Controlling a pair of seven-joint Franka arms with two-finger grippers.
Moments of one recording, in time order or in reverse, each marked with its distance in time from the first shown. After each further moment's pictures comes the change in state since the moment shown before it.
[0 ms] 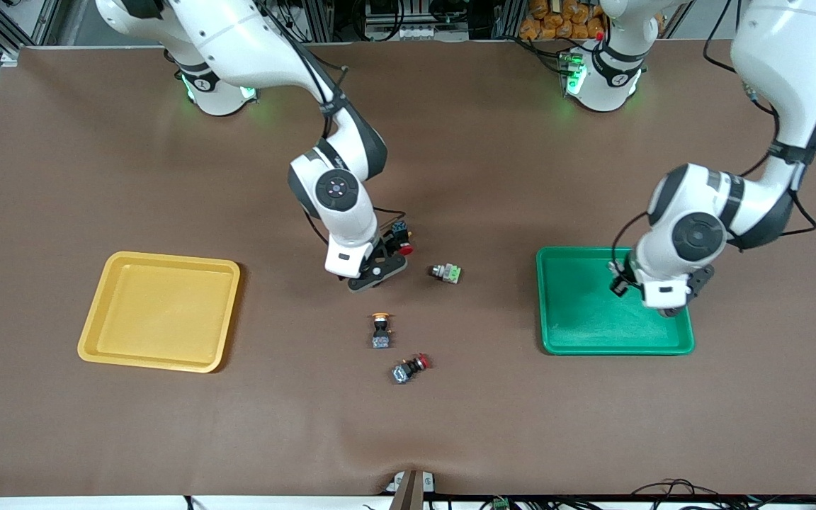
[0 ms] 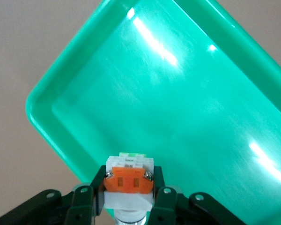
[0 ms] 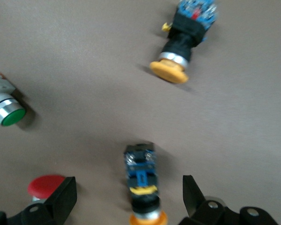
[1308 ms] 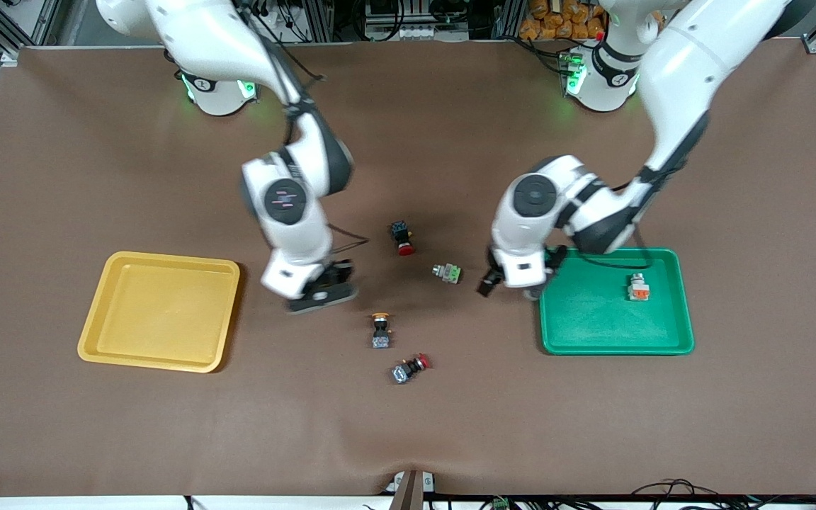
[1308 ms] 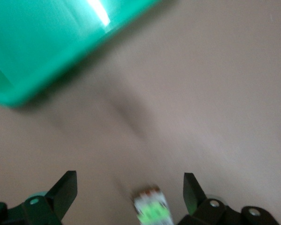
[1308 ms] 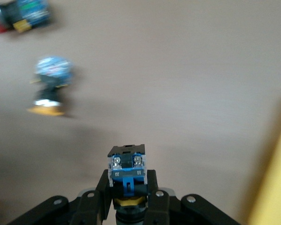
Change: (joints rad) left arm -0.354 0.205 -0.176 0.197 0.114 0.107 -0.703; right arm 0.005 -0.152 -0.266 0.020 -0.001 -0.227 0.024
